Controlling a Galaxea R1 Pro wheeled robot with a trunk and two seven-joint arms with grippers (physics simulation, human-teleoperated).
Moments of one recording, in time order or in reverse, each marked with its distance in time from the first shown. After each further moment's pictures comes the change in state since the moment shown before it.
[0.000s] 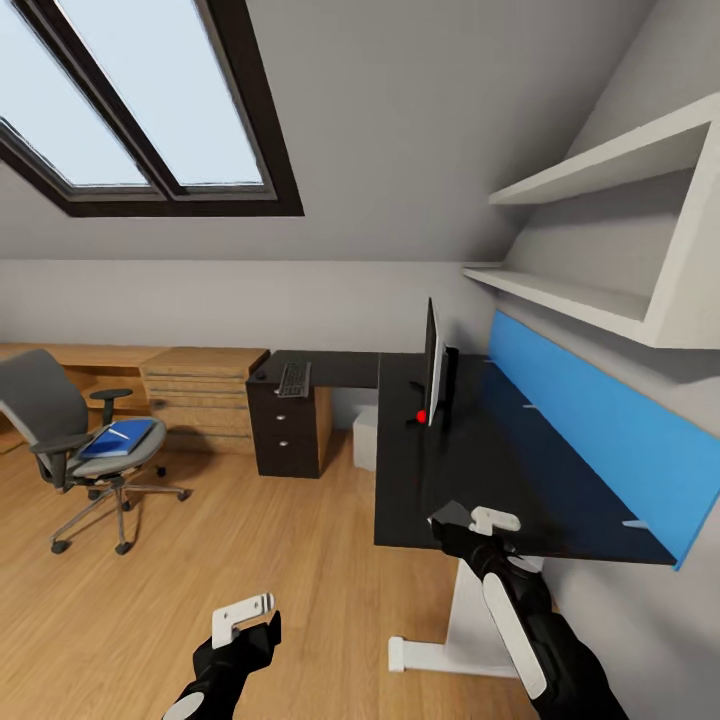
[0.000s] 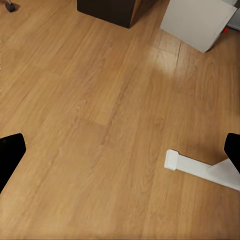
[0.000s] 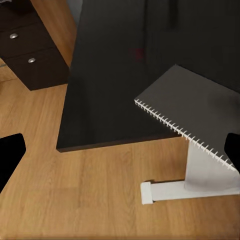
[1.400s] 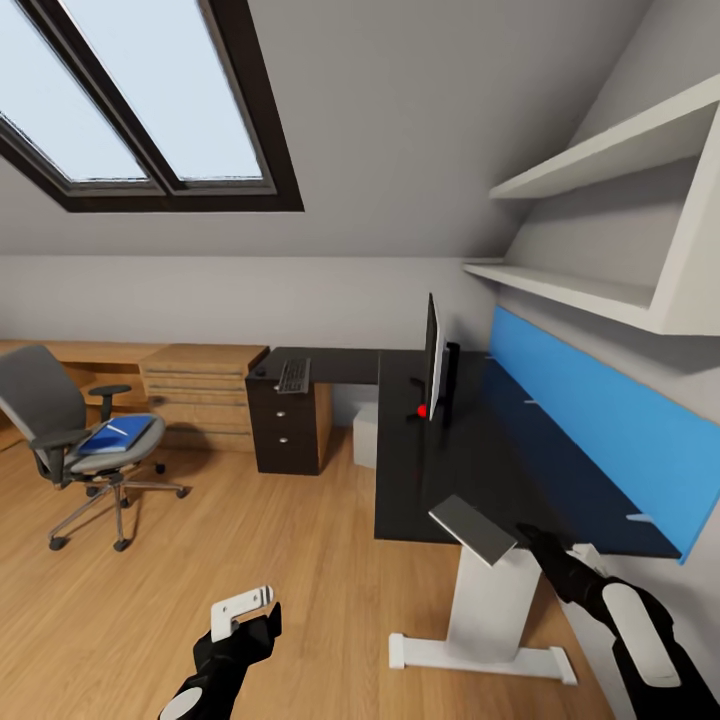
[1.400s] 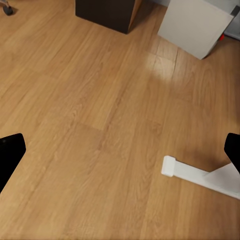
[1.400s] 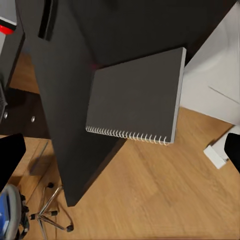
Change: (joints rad) left arm 0.000 -0.003 0.003 -0.034 0.003 -0.002 0.005; right arm 0.001 -0.165 -0.383 0.158 -0.702 0.016 0.007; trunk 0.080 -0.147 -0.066
